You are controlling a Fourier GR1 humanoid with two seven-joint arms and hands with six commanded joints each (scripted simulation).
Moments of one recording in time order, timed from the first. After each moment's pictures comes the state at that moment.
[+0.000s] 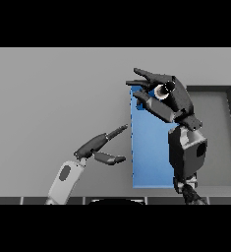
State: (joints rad) left arm -0.17 0.01 -0.37 -1.59 -0.14 -0.45 0.09; right arm -0.81 -0.06 -0.09 -1.94 -0.27 0.13 0.61
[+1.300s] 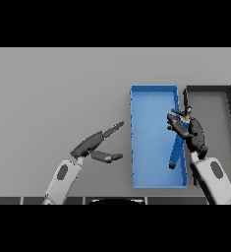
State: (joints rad) left arm -0.18 0.04 -0.36 -1.59 -0.17 -0.42 0.05; right arm -0.16 -0.58 0.28 -1.77 -0.50 -0.49 0.61
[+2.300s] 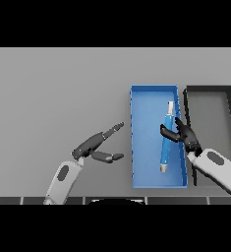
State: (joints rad) left arm -0.17 0.03 -0.36 -1.59 -0.17 -0.42 0.06; right arm -0.51 -0.99 0.91 -1.65 -0.84 -0.59 0.61
